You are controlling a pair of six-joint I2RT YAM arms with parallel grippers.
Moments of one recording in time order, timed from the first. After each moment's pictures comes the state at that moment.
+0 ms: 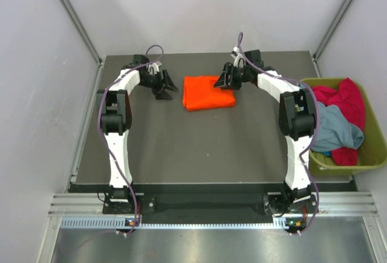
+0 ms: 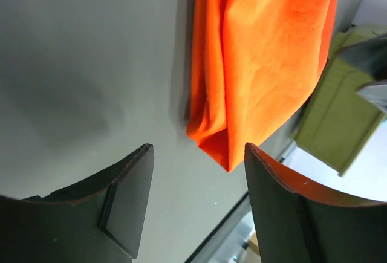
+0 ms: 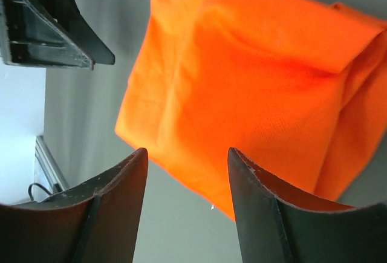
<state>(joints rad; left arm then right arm) -0.03 2.33 1.91 -0.72 0.80 -0.41 0.26 2.16 1.71 -0.28 -0.68 0.40</state>
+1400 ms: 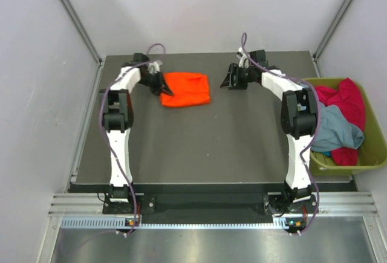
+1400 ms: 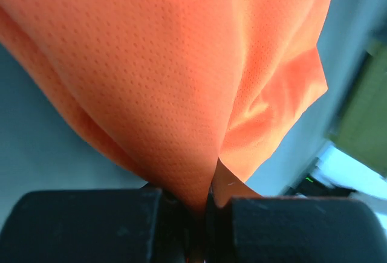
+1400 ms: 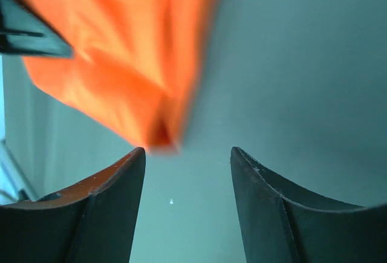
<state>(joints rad) -0.07 2.45 2.05 -0.79 0.78 -0.31 0.23 2.21 1.72 -0.34 -0.63 0.30</state>
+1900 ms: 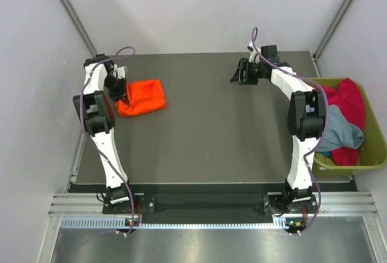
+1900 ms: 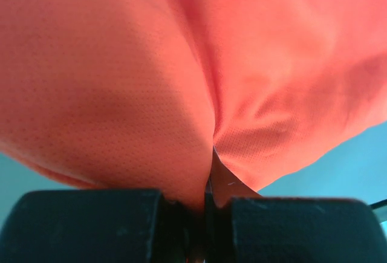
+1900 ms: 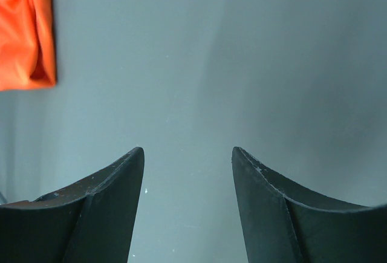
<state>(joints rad) 0.24 2.39 2.17 -1.23 0.34 0.17 0.15 2.13 1.72 -0.39 -0.57 0.23</state>
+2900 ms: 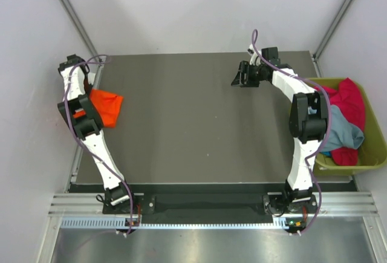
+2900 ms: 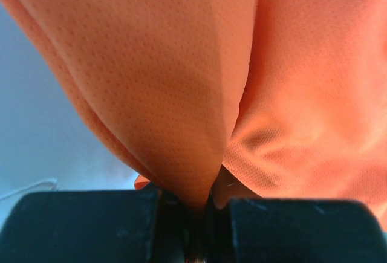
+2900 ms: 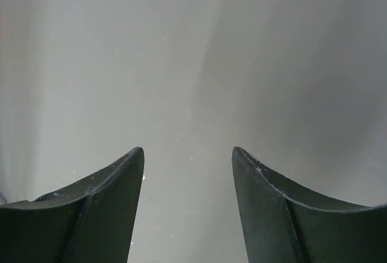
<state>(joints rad) 0.43 2.41 2.27 -1.20 -0.31 0.48 0.15 2.08 1.66 -0.40 -0.55 0.20</state>
